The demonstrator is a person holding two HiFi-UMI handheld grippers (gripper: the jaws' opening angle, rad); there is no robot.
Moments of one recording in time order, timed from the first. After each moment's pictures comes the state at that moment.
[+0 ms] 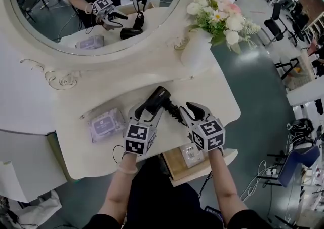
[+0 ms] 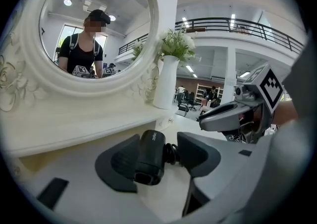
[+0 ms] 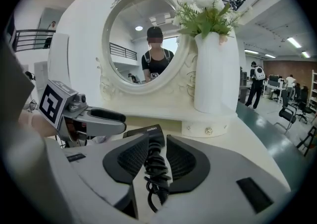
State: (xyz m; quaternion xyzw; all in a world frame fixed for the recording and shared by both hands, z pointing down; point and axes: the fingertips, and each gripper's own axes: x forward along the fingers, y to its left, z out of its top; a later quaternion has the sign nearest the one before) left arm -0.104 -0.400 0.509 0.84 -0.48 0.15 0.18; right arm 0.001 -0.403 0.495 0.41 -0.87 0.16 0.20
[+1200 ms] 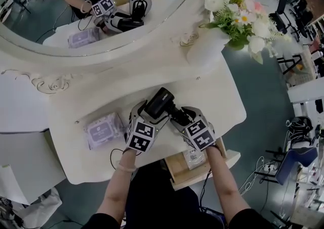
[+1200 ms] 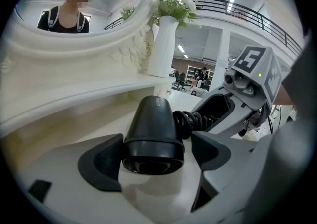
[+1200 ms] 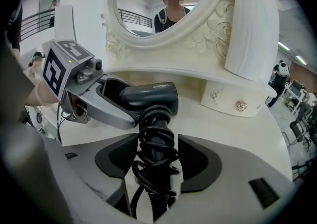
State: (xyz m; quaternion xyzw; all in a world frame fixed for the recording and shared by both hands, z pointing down) left arm -0.093 -0.415 0.597 0.85 -0.40 0.26 0.22; right arm -0.029 -0.400 0.601 0.30 -0.86 0.18 0.38
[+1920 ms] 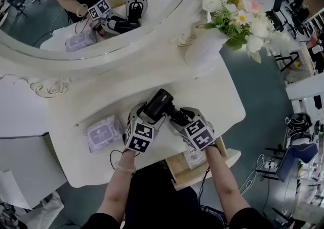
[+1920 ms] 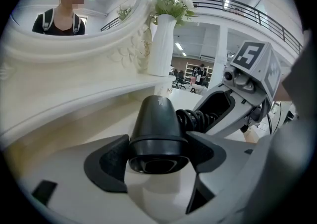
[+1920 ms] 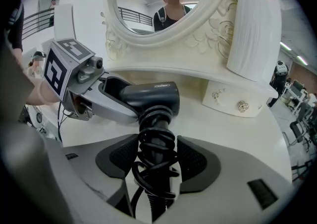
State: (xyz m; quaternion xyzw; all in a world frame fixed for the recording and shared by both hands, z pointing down) left arm -0.098 -0.417 0.598 0.85 -0.40 0.27 0.20; right arm -0.032 -0.399 0.602 0.30 -0.86 0.18 0.38
